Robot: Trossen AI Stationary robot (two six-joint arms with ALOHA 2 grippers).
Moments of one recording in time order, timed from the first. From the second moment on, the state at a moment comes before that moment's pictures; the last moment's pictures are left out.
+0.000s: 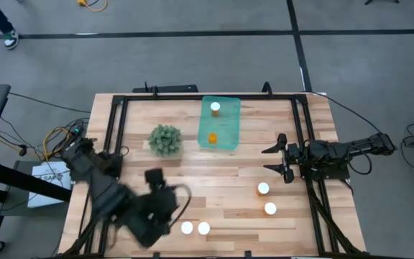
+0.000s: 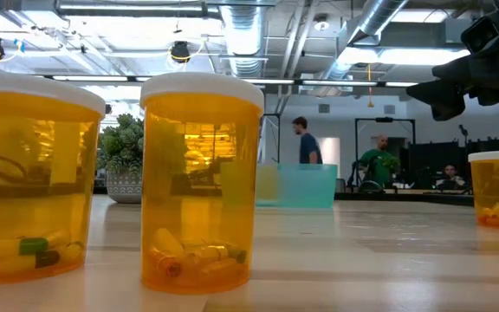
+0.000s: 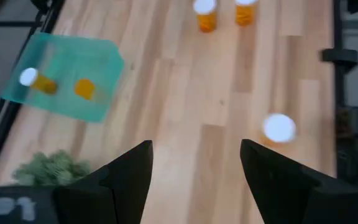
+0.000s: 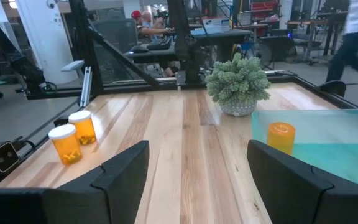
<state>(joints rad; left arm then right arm) -0.76 1.80 2.03 -1.45 -0.64 -0.77 0.19 0.12 0.01 0.03 0.13 0.05</state>
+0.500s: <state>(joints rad) -1.05 1.80 1.55 -1.18 -0.54 -1.11 0.19 0.12 0.01 0.03 0.13 0.05</state>
